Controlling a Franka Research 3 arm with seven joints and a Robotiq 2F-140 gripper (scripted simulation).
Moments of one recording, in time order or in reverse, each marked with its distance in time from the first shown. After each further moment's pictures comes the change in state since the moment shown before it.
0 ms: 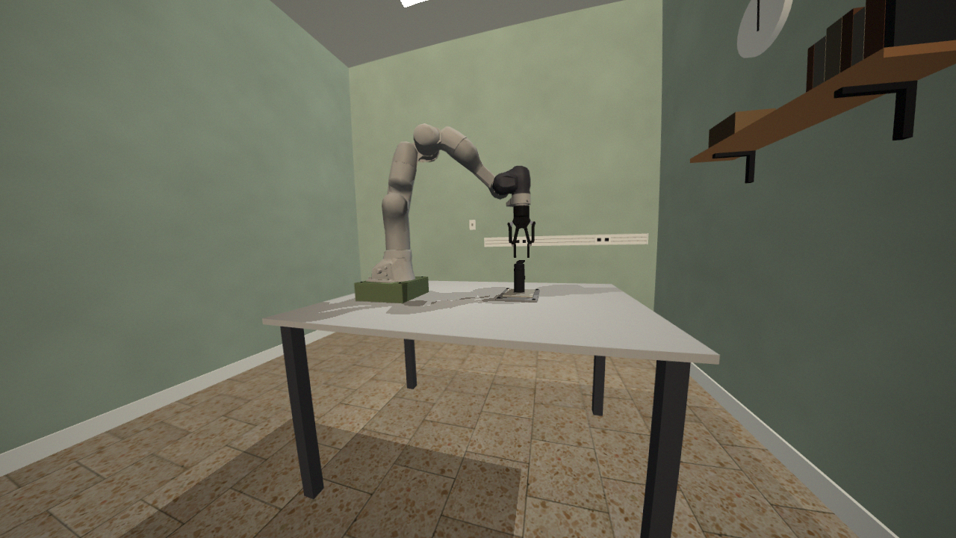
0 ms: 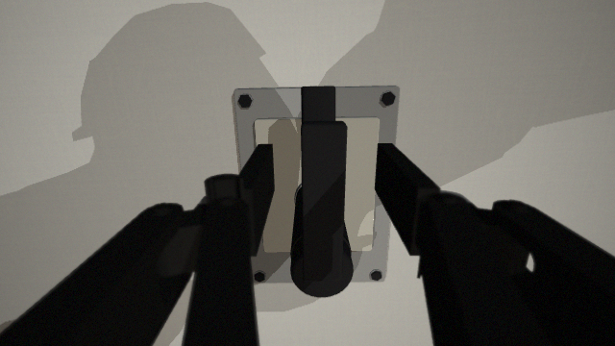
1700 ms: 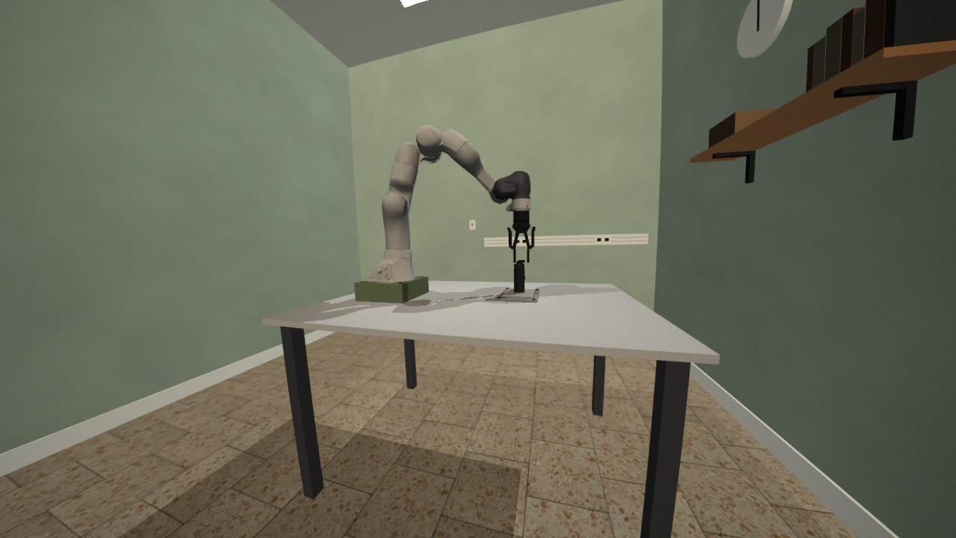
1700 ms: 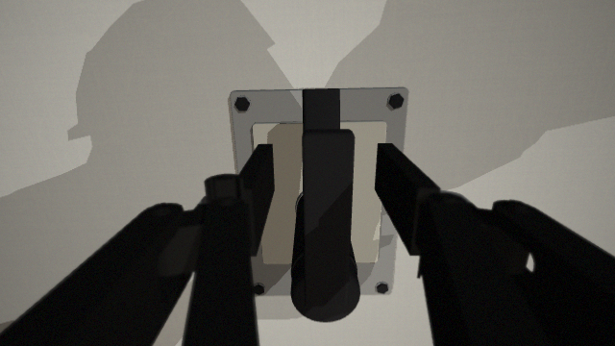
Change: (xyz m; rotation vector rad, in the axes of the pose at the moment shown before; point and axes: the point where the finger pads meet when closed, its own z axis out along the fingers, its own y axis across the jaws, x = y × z) arm 0.000 -0.001 0.023 0.004 -0.002 0.002
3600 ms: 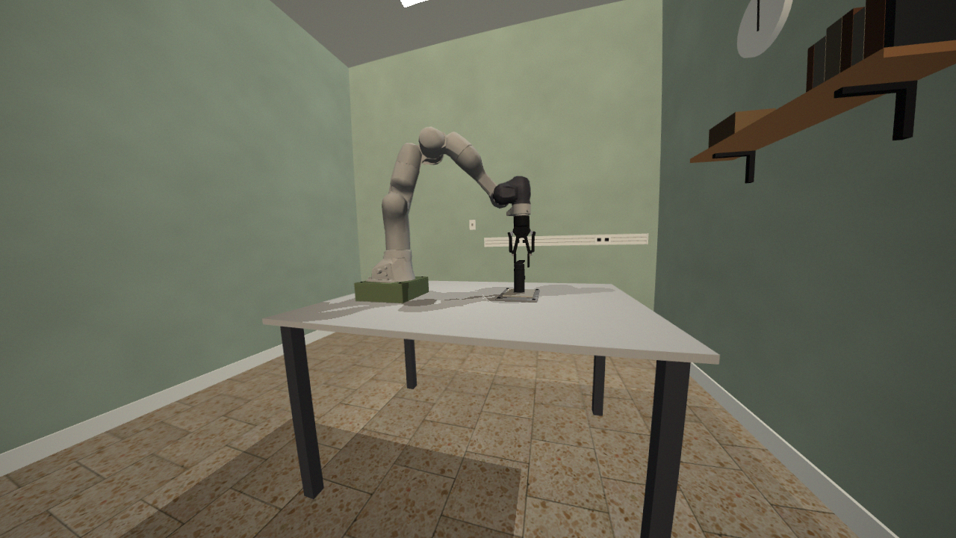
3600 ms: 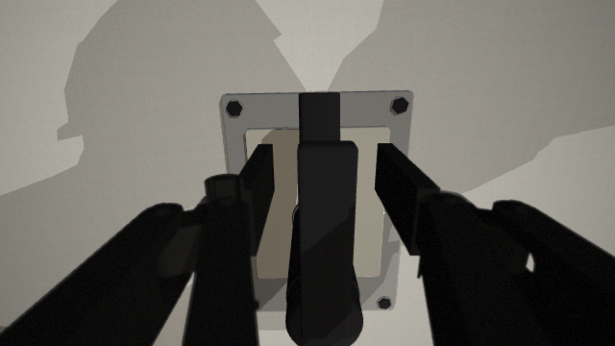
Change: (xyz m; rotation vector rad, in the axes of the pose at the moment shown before) arm 0.001 0.002 0.023 -0.005 0.002 -0.001
